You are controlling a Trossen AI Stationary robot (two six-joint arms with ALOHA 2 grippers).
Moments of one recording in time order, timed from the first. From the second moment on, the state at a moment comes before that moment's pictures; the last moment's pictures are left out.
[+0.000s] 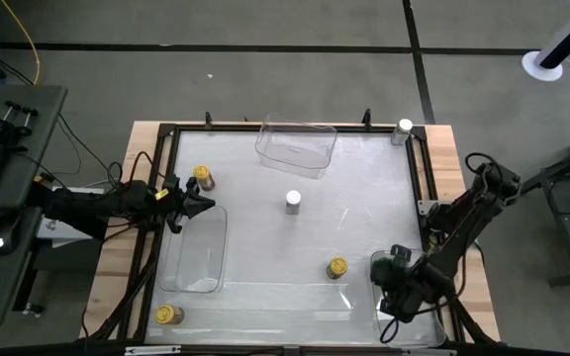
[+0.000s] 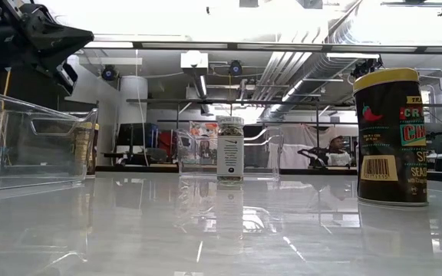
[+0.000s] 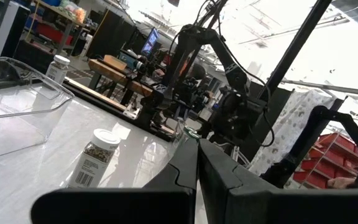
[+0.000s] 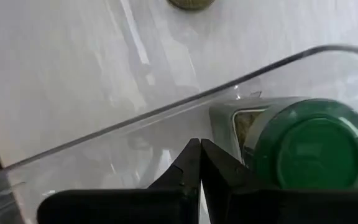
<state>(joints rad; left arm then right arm) -0.06 0.04 0.01 0.18 -0.06 -0.49 0.91 1.51 1.01 -0.95 0.25 1.19</state>
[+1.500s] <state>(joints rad) -0.06 0.04 0.01 0.18 -0.06 -0.49 0.93 1.51 1.27 -1.27 0.31 1.14</state>
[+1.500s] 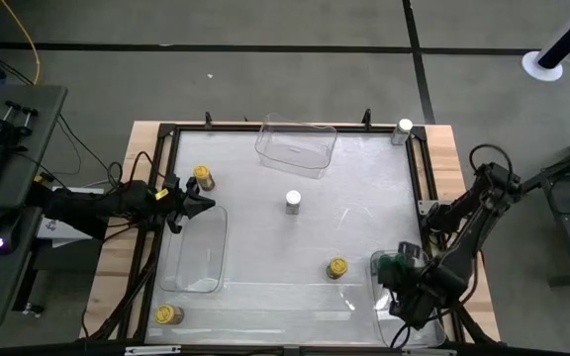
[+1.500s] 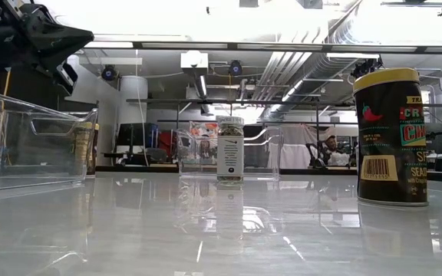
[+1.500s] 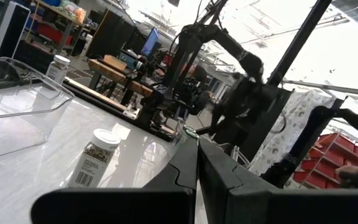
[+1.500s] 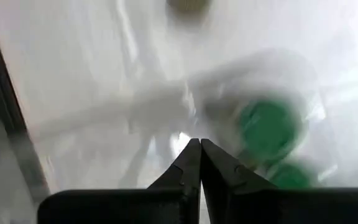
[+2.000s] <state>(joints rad) -0.06 0.04 0.01 0.18 -0.06 -0.49 0.56 1.51 1.41 -1.14 0.59 0.79</state>
